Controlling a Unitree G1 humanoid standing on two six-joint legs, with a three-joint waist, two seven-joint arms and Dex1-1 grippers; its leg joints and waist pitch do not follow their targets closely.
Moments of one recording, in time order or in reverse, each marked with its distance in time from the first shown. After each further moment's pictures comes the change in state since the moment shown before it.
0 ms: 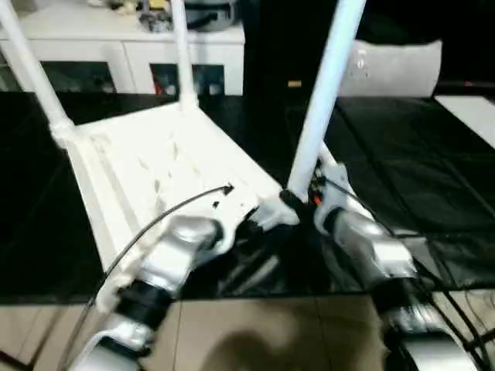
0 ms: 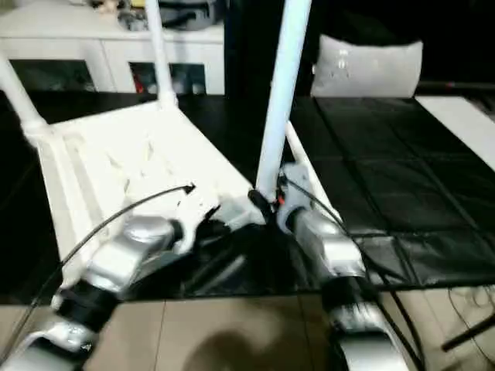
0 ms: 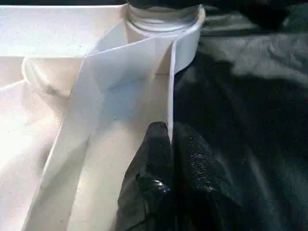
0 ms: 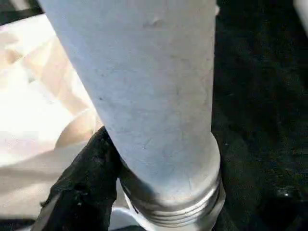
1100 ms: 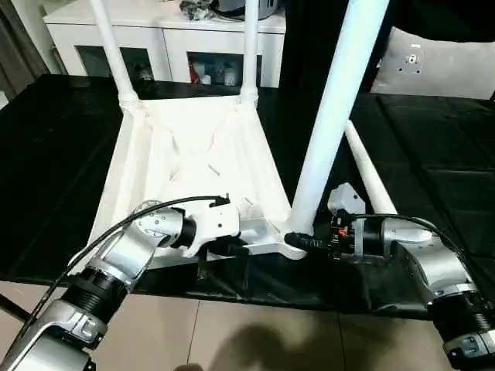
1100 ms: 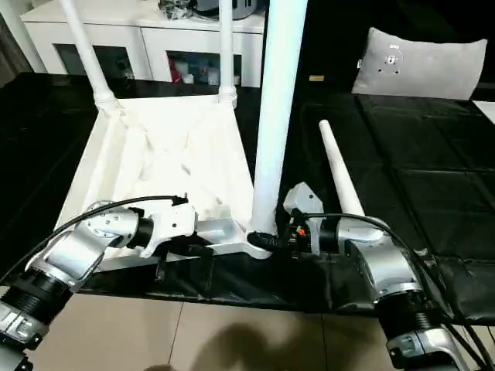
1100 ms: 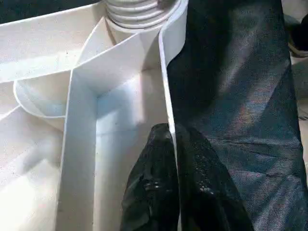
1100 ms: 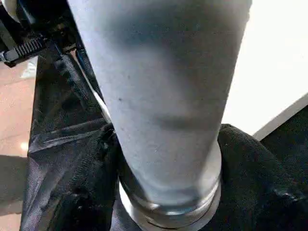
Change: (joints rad) left arm -0.025 0.352 -0.163 -0.001 -0.022 -0.415 -0.538; right arm 0.172 -0.363 0.238 -0.250 0.005 -0.159 0.763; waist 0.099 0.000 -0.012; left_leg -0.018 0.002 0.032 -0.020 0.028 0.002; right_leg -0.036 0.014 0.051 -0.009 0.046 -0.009
